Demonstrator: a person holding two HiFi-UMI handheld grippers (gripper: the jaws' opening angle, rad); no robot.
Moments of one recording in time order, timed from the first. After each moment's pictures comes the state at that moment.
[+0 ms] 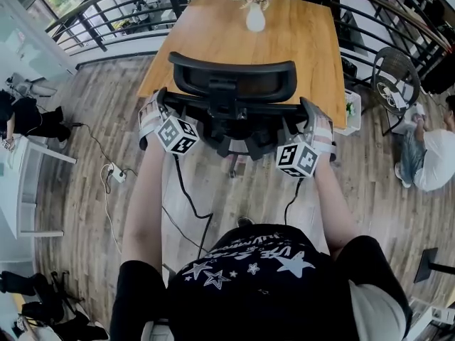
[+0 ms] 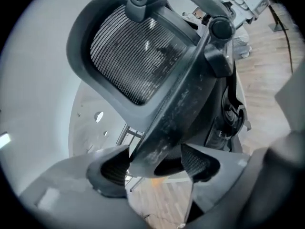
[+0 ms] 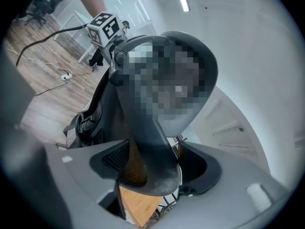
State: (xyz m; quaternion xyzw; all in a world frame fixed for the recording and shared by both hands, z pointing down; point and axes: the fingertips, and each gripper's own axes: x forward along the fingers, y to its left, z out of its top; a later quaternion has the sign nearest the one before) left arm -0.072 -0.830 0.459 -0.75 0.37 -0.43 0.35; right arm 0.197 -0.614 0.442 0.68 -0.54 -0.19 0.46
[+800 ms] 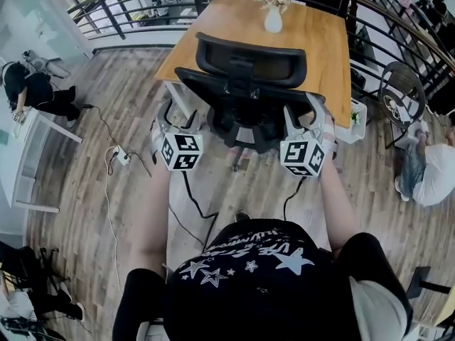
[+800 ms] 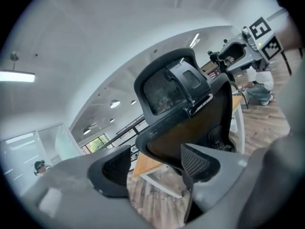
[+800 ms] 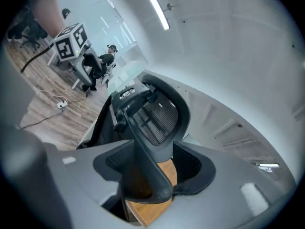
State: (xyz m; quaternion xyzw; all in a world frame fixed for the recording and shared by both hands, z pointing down) left arm -0.137 -0.705 0.432 -0.82 0.45 -0.28 0.19; right arm 0.135 -0.571 0.378 0.70 -0.60 -0.22 0.33
